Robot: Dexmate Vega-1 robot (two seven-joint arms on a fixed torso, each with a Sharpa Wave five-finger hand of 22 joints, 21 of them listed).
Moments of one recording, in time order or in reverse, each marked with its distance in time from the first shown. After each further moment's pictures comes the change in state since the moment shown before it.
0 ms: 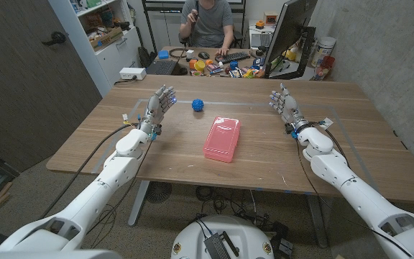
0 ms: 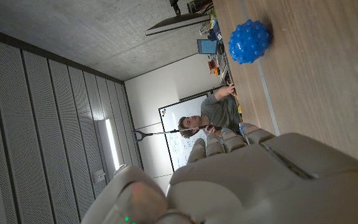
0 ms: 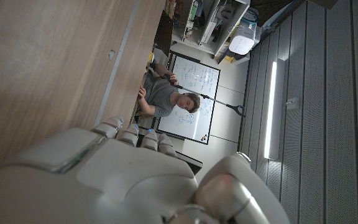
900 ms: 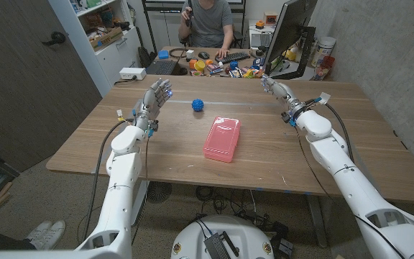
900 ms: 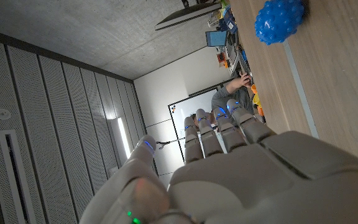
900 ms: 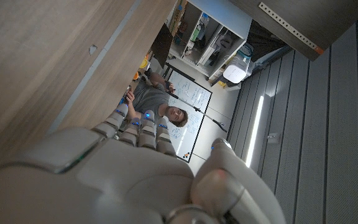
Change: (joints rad) left arm 0.073 -0.483 -0.521 -0.187 0.519 0.159 -0.302; left_hand 0.004 0.004 0.000 0.000 0.000 0.021 0.011 0.008 0.000 0.005 0.005 0.000 0.000 0.000 0.000 0.000 0.000 0.000 0.000 0.000 0.000; right arm 0.045 0.104 0.143 -0.129 -0.639 -0.085 0.134; right_hand 0.189 -0.003 0.056 -0.136 0.030 0.005 -0.024 0.015 0.000 0.017 -0.030 0.000 0.000 0.038 -0.008 0.011 -0.003 0.042 0.027 -0.027 0.000
